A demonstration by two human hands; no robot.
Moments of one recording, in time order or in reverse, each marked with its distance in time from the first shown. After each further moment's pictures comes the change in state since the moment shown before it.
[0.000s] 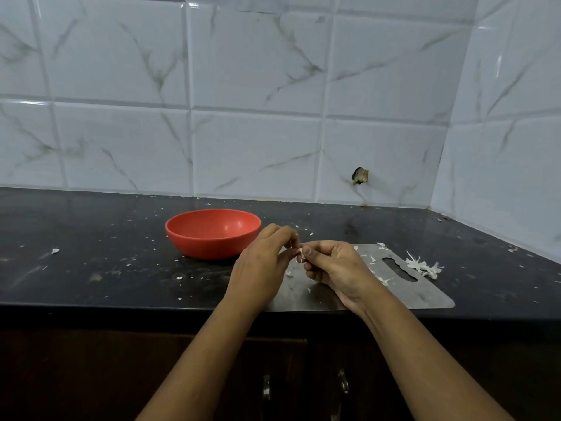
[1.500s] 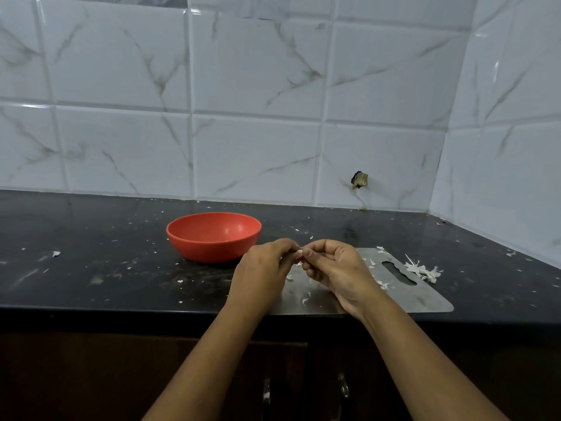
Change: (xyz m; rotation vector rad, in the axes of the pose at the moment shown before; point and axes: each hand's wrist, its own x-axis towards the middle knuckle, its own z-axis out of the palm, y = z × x) left_hand -0.001 0.004 0.000 0.041 -0.045 -0.113; right_hand 0.000 0.000 0.001 0.036 0.045 -0.062
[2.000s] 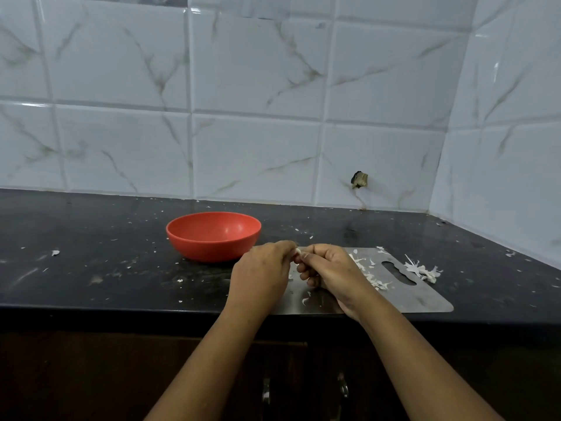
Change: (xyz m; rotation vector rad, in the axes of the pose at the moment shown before) left_hand -0.001 0.006 -0.002 0.243 -0.006 -0.028; right_hand -0.001 -0.001 0.007 -0.205 -0.040 0.054
